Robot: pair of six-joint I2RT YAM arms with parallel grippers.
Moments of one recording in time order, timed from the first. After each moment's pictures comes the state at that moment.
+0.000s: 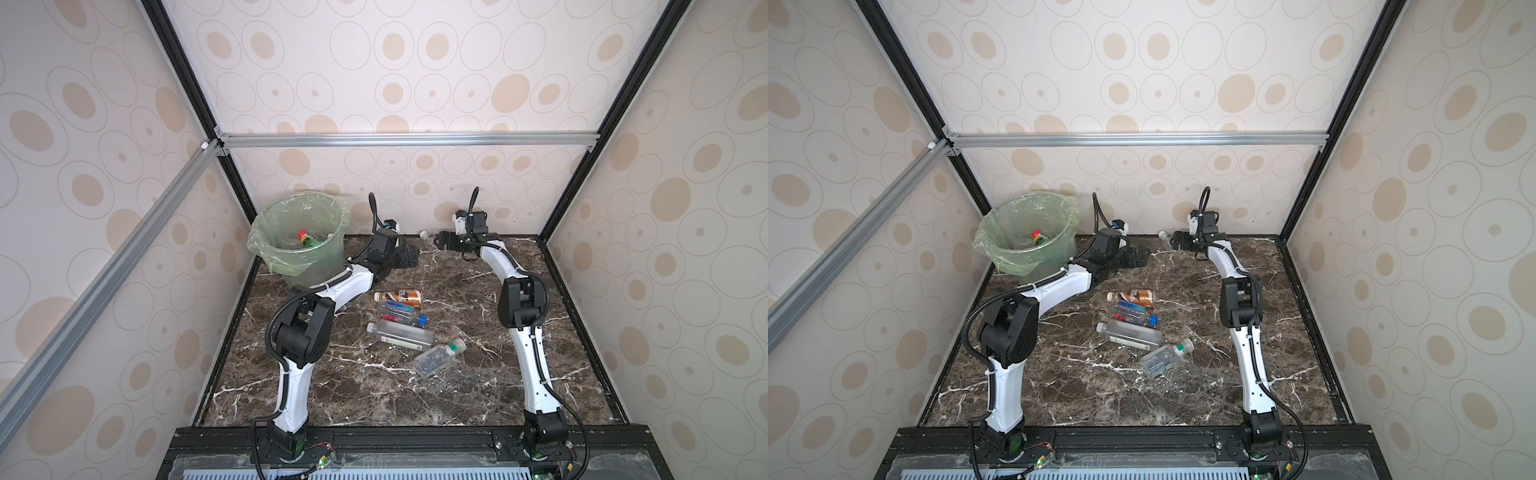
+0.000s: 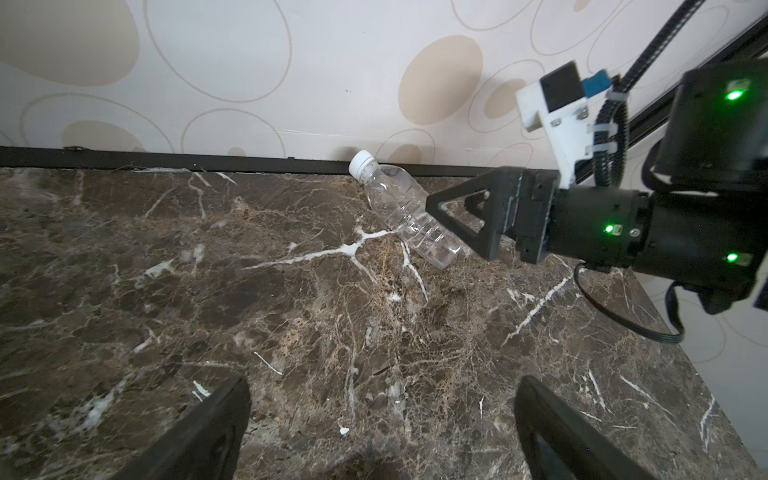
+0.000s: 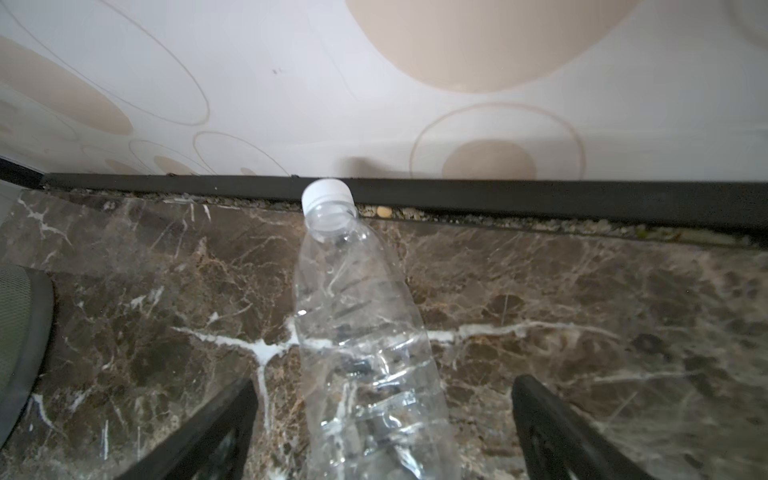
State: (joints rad) left arm -0.49 2.06 1.60 -0.04 0.02 -0.43; right arm 0.15 2.68 2.44 -0.51 -0.34 0.21
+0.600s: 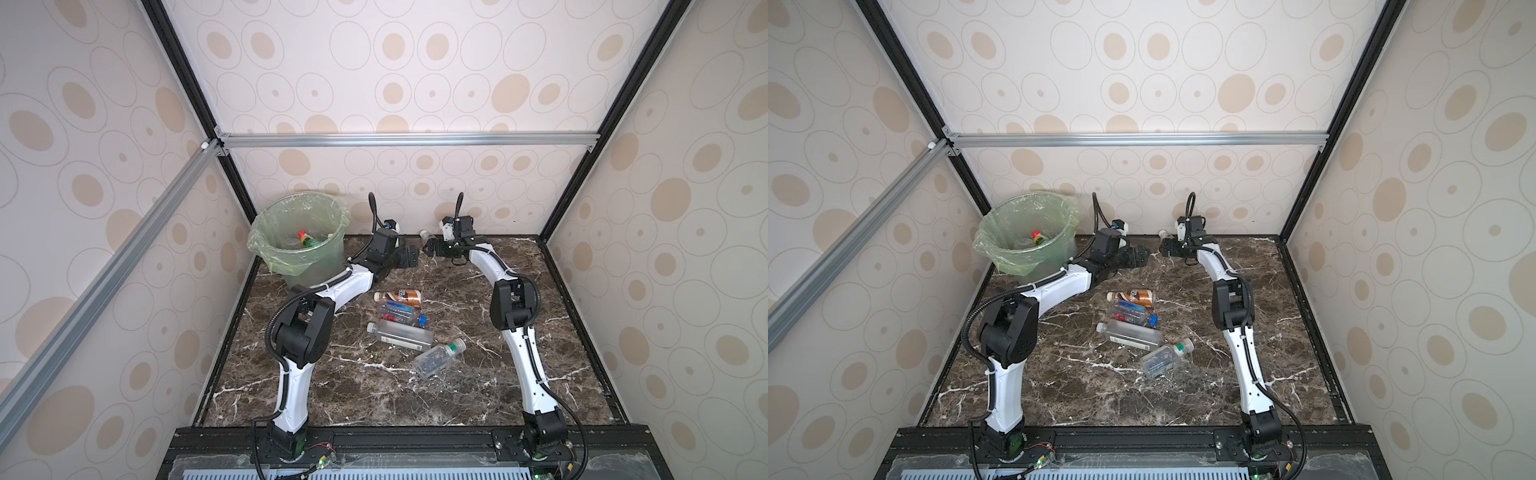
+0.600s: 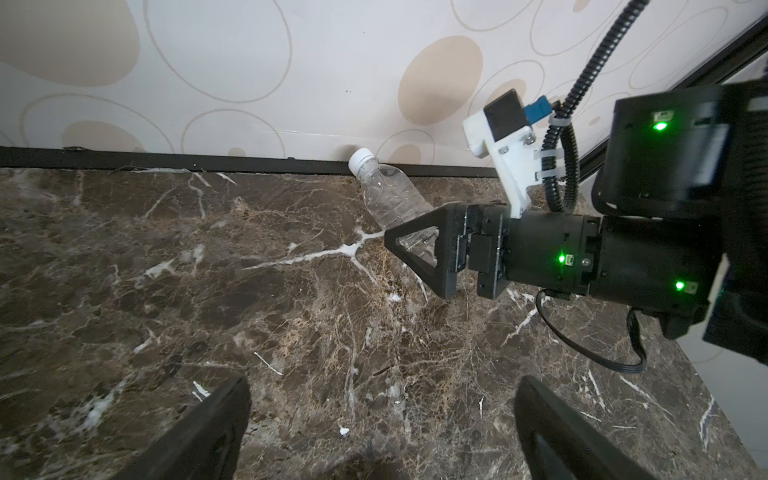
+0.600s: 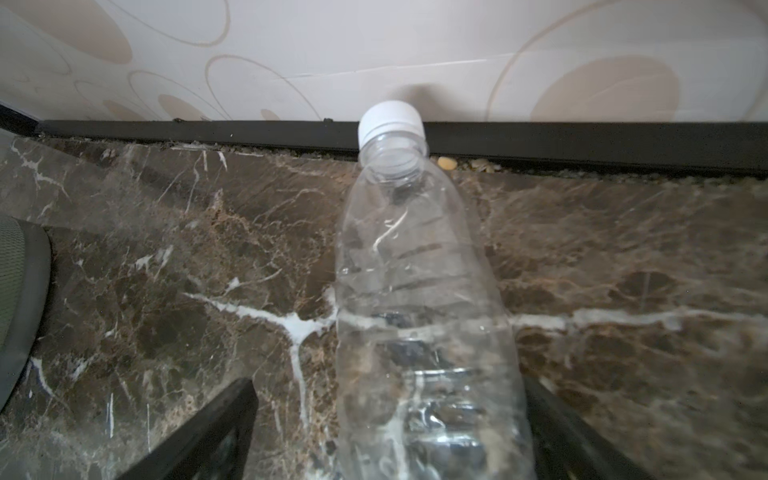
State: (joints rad) left arm -0.49 2.06 1.60 -0.04 0.03 -0.43; right arm 0.21 2.70 2.45 -0.54 -0.34 0.20
